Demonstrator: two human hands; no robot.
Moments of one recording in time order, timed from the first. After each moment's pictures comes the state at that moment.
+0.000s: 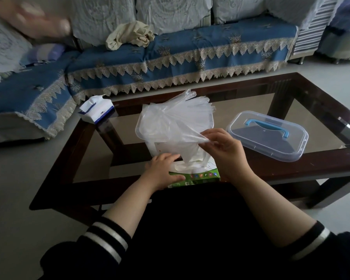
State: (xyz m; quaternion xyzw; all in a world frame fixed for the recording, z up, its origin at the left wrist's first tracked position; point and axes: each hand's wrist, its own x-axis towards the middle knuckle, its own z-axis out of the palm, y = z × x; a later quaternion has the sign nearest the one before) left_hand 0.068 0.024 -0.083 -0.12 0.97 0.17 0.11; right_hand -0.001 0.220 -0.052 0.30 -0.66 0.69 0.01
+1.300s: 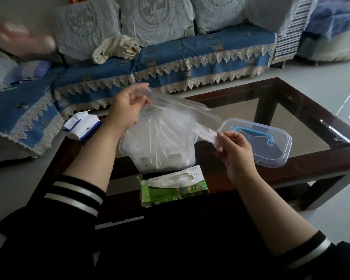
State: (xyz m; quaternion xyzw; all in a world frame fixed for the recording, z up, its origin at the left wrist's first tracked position) left_hand -0.010 0.003 0.067 -0.07 0.85 0.47 -0.23; right_hand -0.037 0.256 -0.039 0.00 -0.50 0.86 -0.10
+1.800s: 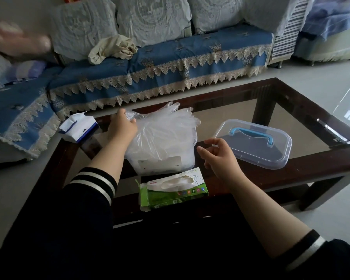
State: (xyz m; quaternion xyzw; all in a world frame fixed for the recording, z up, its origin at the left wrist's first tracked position) left_hand -0.049 -0.038 0.003 -0.34 0.90 0.23 -0.18; right_hand -0.038 0.235 -0.054 0.11 -0.73 0.66 -0.11
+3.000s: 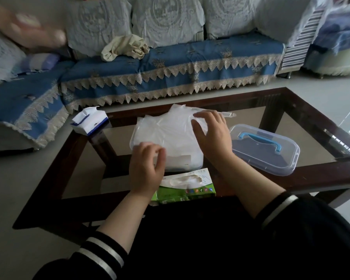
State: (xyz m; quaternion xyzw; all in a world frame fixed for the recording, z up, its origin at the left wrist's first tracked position) left_hand 0.058 0.026 -0.063 -0.02 0.86 0.17 -0.49; right_hand -0.059 0.181 -0.018 0.27 -0.82 0.45 0.24
